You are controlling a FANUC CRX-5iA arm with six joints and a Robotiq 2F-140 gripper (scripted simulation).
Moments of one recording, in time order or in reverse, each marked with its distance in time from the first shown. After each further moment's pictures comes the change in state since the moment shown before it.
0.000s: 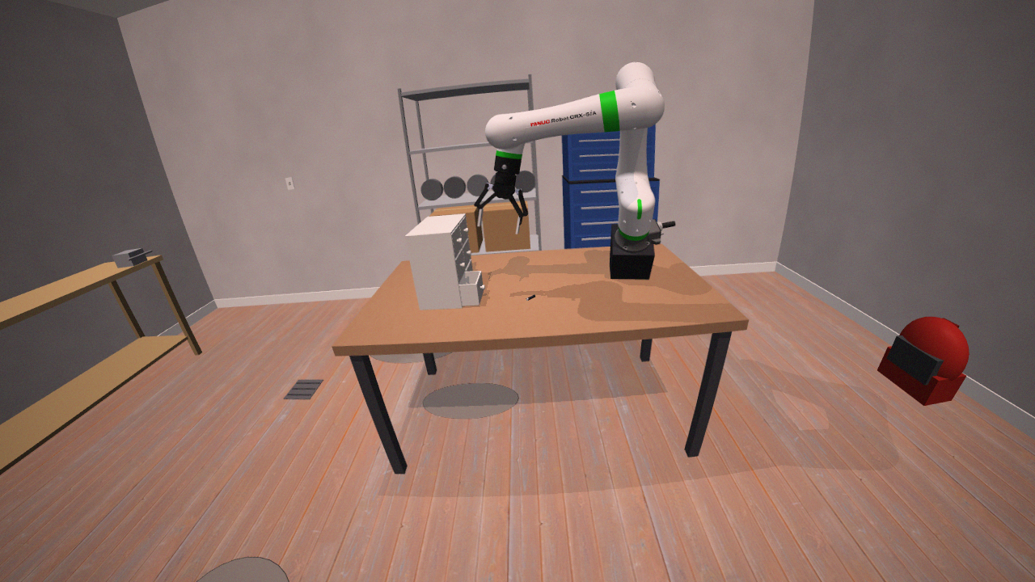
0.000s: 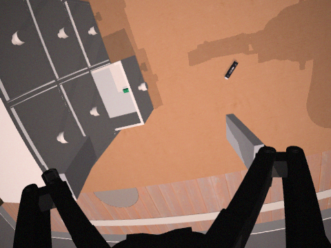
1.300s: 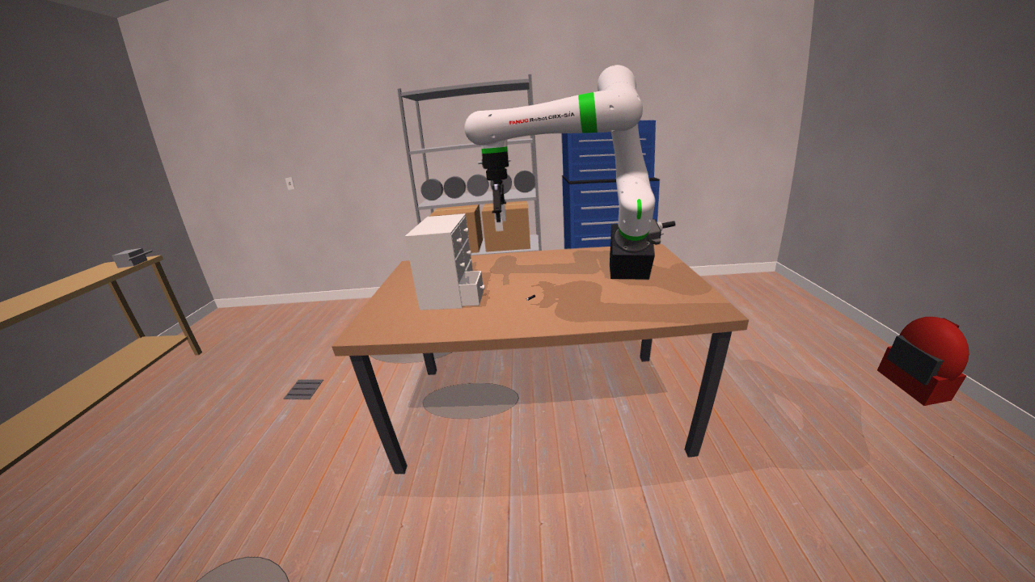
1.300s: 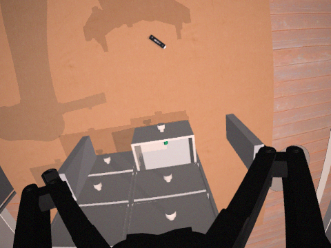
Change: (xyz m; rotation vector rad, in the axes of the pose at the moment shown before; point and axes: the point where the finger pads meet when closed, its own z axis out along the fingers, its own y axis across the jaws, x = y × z) arm 0.005 0.007 -0.015 -0.166 0.185 1.406
